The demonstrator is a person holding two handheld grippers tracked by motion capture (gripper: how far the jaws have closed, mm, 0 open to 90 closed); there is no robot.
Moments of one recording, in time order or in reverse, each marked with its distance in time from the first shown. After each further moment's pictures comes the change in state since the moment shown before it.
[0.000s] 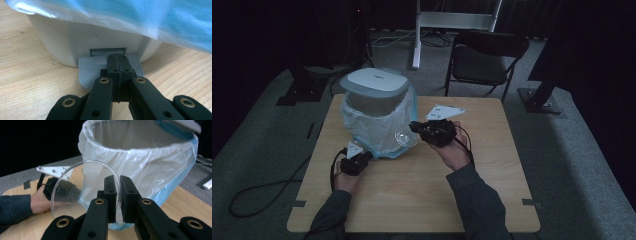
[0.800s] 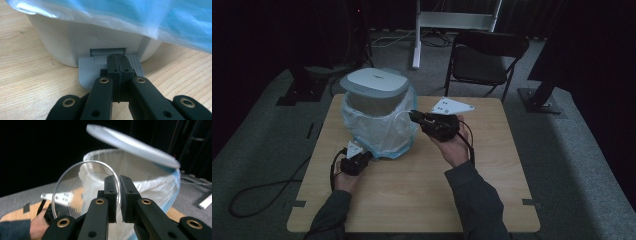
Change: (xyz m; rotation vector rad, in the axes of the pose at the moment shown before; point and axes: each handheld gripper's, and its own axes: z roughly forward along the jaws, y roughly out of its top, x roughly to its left) left arm 0.000 0.000 0.000 0.005 -0.003 0.001; right arm 0.000 0.019 -0.017 -0.178 -0.023 0.004
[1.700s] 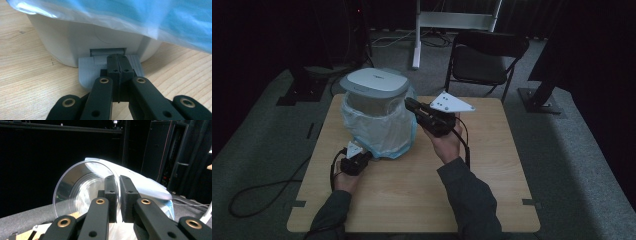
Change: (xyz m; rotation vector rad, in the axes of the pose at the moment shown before) left arm 0.000 0.000 0.000 -0.003 -0.001 -0.004; right arm 0.009 0.016 0.007 -0.183 -0.055 -0.018
